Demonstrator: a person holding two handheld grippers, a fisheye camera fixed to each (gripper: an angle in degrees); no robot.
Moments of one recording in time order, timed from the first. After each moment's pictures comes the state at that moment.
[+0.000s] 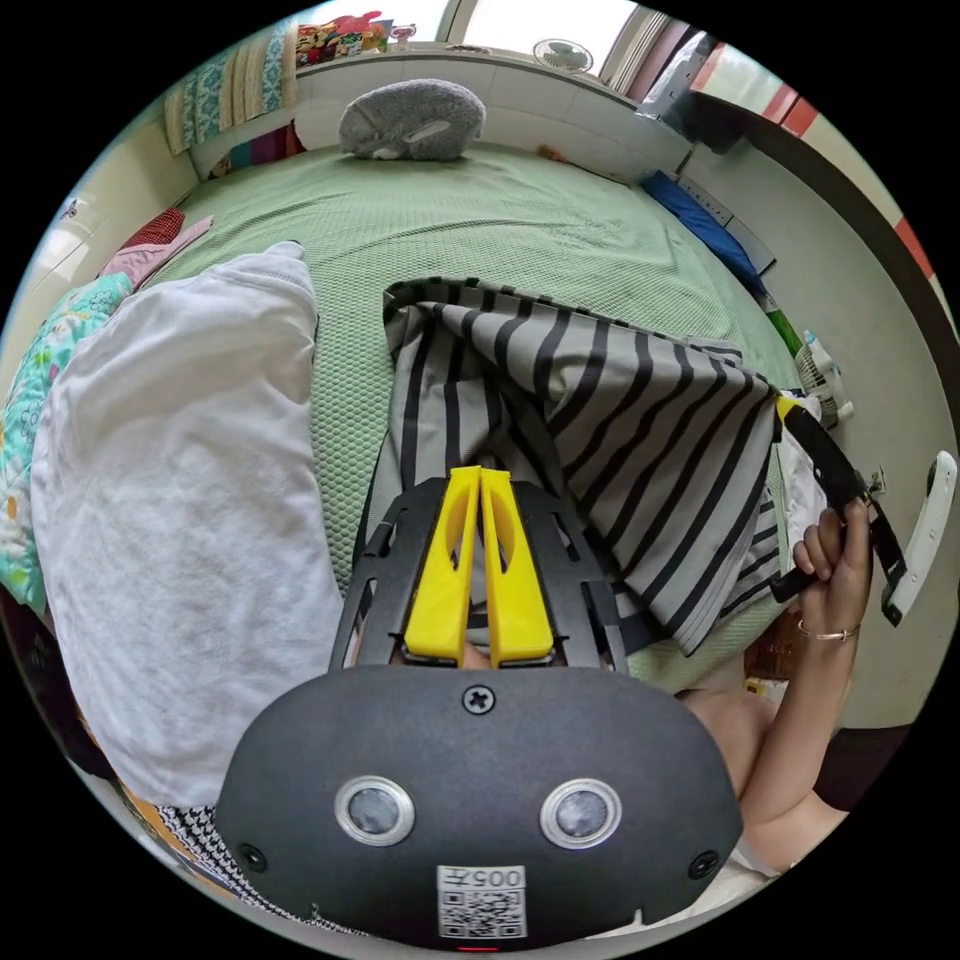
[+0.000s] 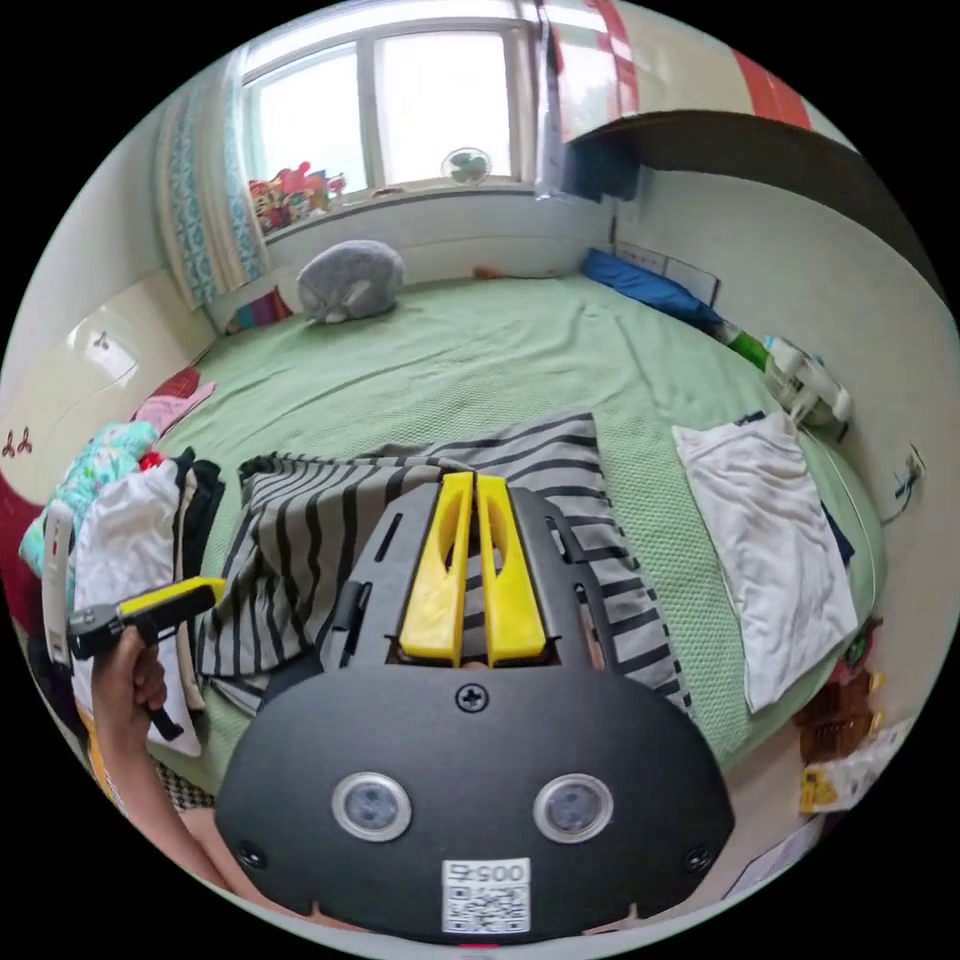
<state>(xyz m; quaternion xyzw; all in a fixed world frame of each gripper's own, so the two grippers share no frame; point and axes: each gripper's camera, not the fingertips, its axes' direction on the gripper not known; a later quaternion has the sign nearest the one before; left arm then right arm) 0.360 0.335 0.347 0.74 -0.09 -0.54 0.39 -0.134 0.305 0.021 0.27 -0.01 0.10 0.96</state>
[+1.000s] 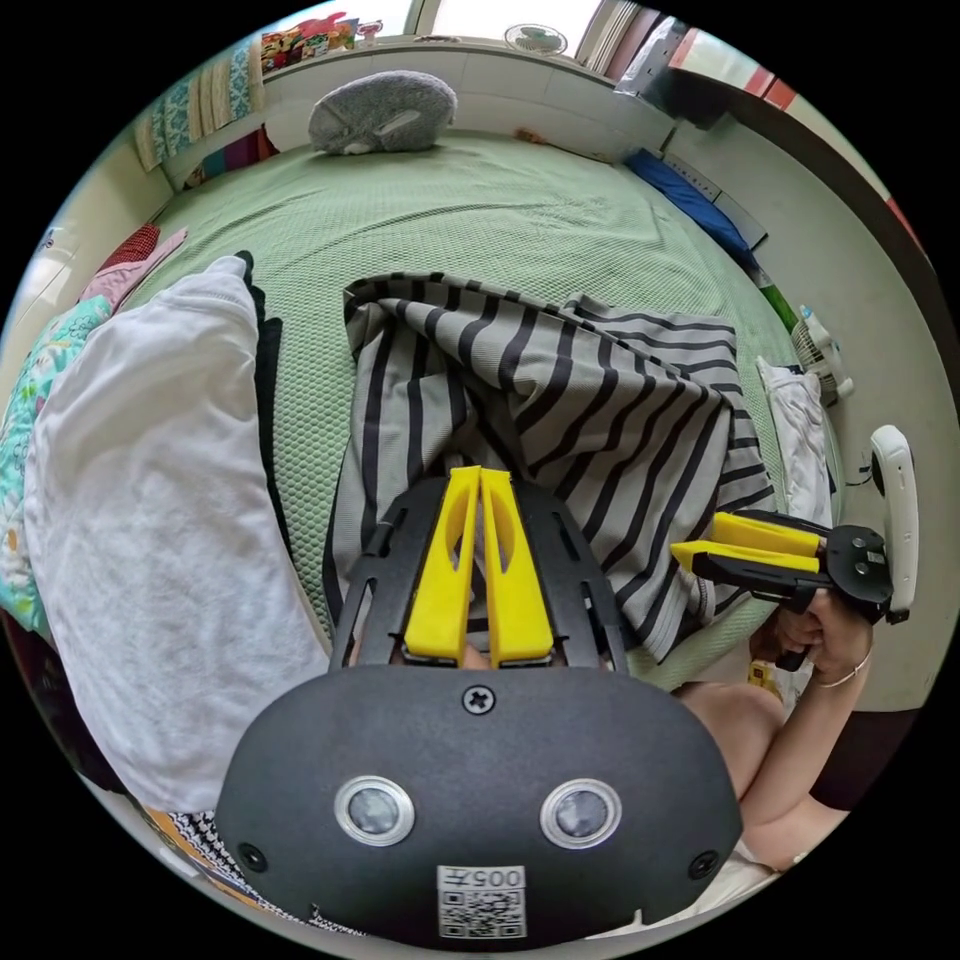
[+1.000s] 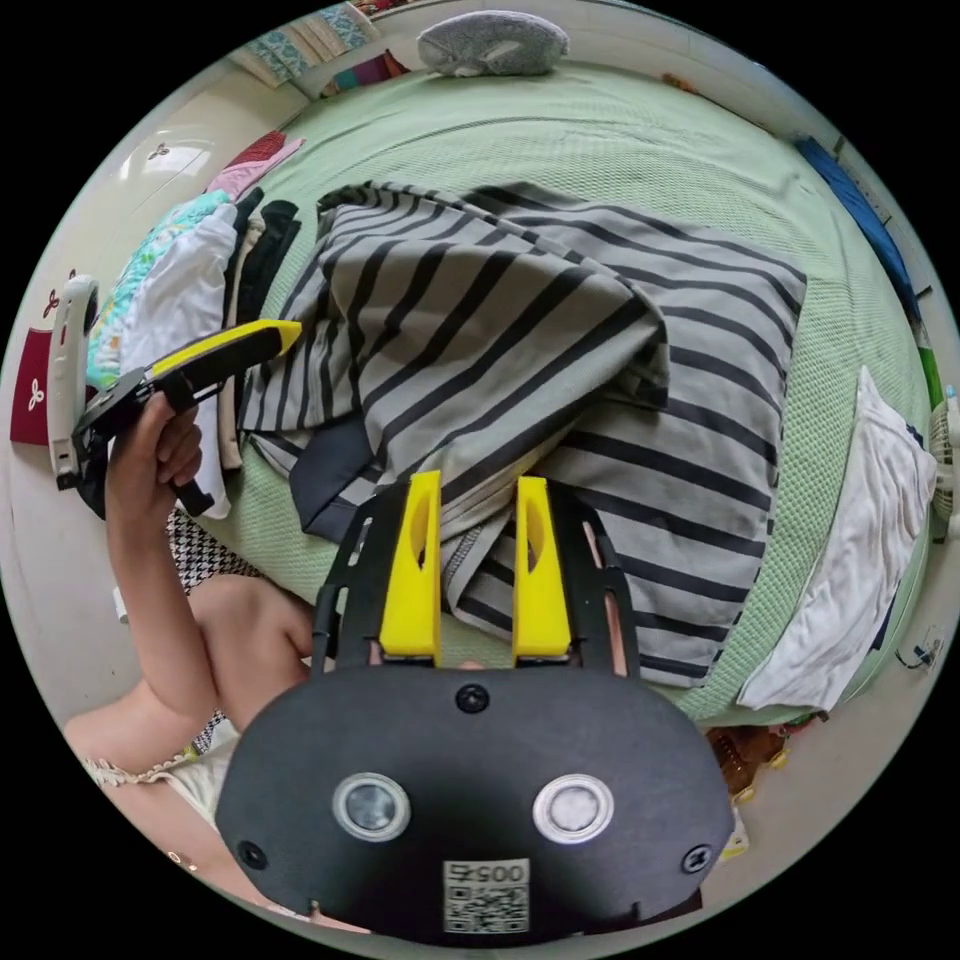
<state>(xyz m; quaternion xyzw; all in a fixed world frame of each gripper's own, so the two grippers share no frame) 0.352 0.307 0.293 0.73 -0.09 -0.53 0.42 -0.139 0.252 0.068 -0.05 -0.12 -0.14 0.98</state>
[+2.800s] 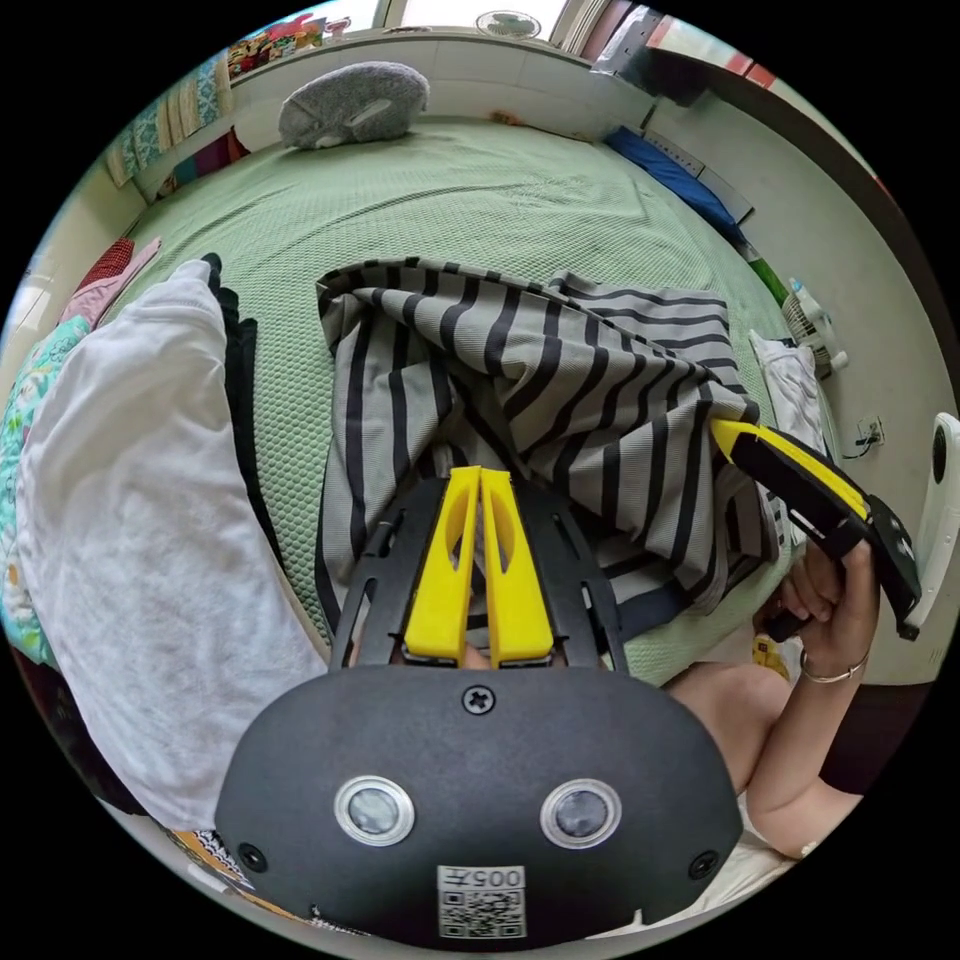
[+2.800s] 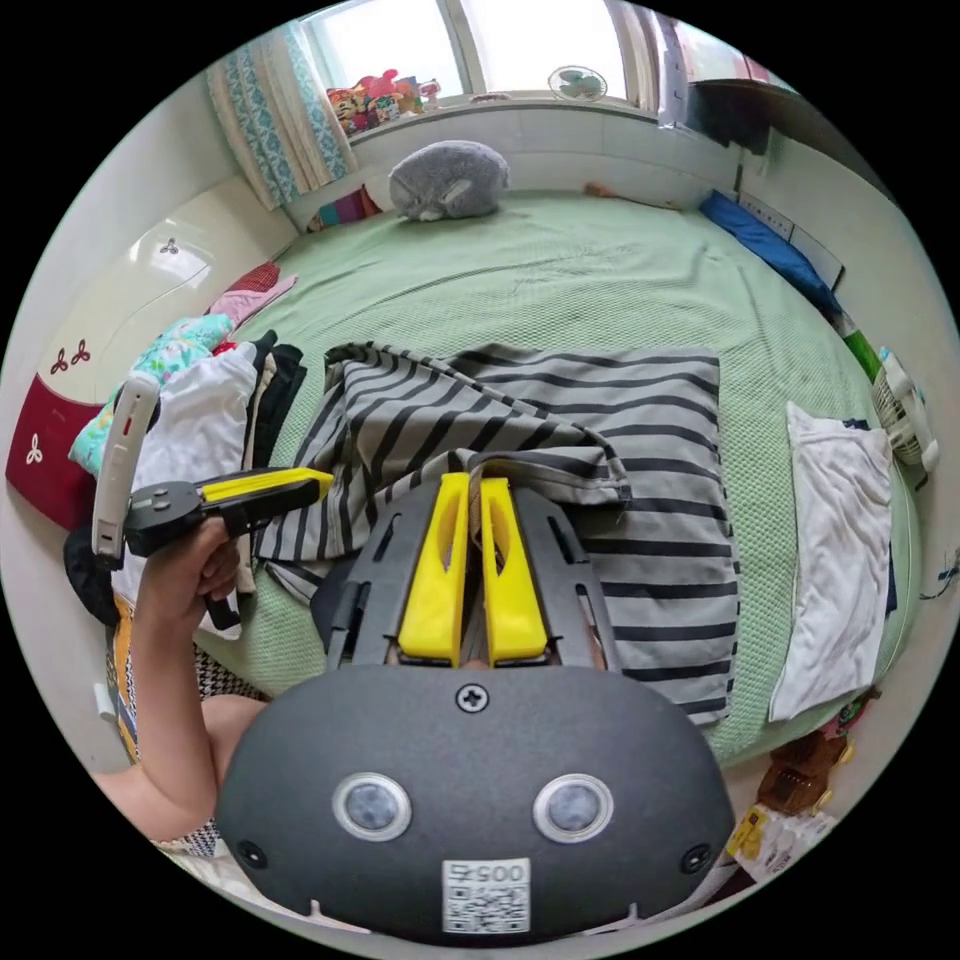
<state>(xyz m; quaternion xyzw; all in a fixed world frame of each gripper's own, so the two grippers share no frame) 0.314 0.319 0.272 0.71 -0.10 -0.52 0.45 -0.176 0.311 0.001 0.15 -0.10 -0.04 0.98</state>
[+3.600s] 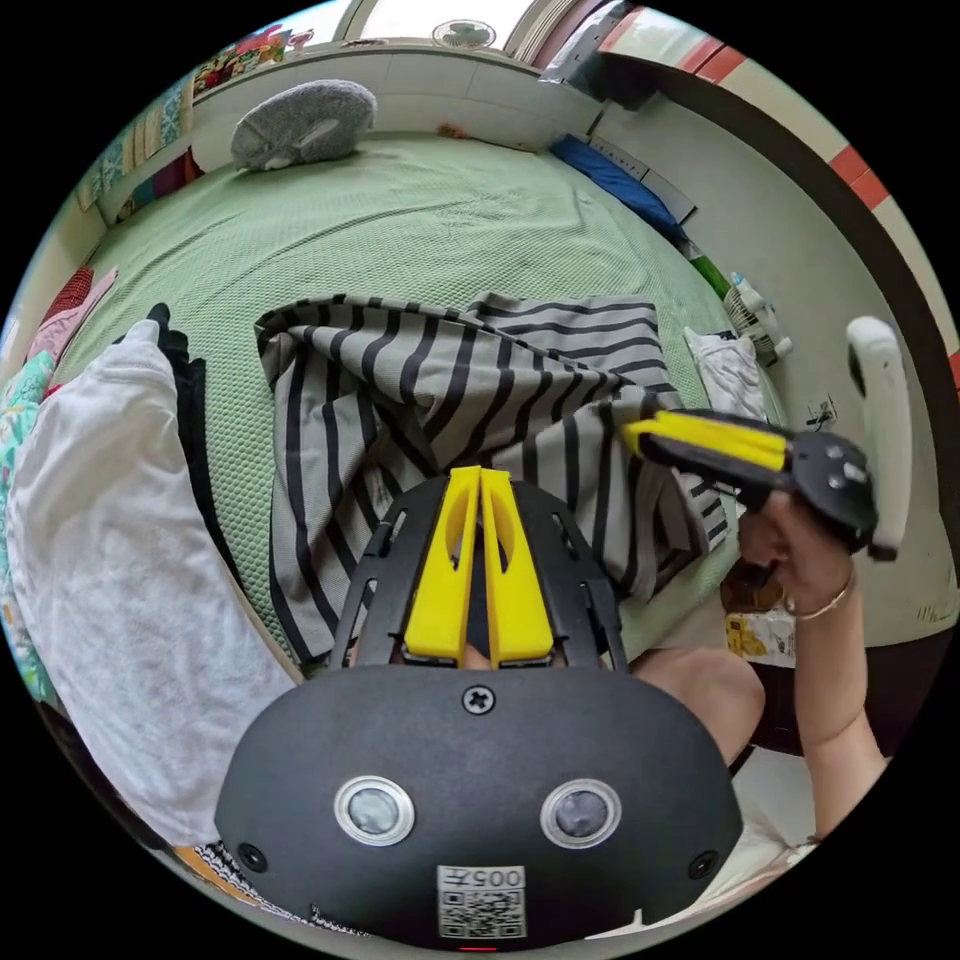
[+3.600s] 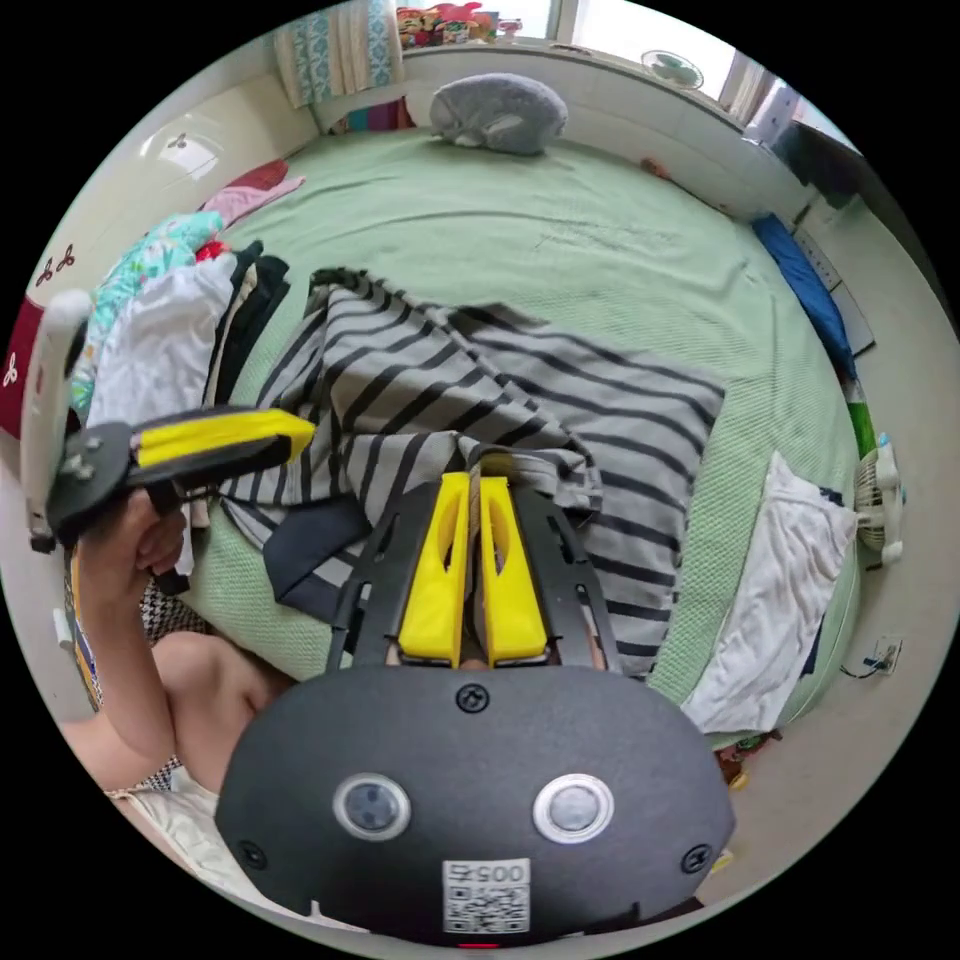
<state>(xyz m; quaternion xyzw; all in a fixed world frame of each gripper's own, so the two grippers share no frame) 0.326 0.316 0.239 0.74 -0.11 -0.47 0.47 -0.227 0.291 -0.014 0.07 -0.02 -0.14 0.99</state>
